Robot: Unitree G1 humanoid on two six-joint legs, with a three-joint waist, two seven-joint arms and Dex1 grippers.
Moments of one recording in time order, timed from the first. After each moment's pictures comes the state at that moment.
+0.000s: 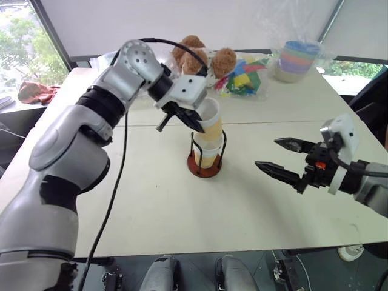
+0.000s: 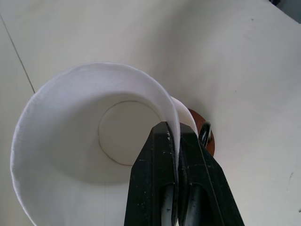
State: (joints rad) left arm -1.60 0.55 -0.94 0.94 -0.51 -0.30 -1.61; right arm -0.18 -0.92 -0.48 -0.70 1.00 1.06 0.51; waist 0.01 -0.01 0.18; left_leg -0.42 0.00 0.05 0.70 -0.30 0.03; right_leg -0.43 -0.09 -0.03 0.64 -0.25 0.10
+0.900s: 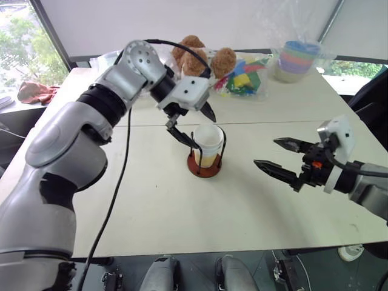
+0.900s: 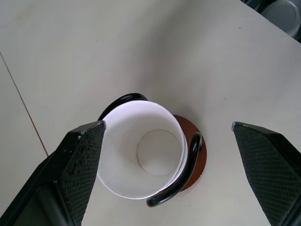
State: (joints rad) left arm -1.62 0.55 -1.03 0.95 -0.59 -0.32 -1.61; right arm -0.17 -0.92 -0.43 -0.67 0.98 0.99 0.49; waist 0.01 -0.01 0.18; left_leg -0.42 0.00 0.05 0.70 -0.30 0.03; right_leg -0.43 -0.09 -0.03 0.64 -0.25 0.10
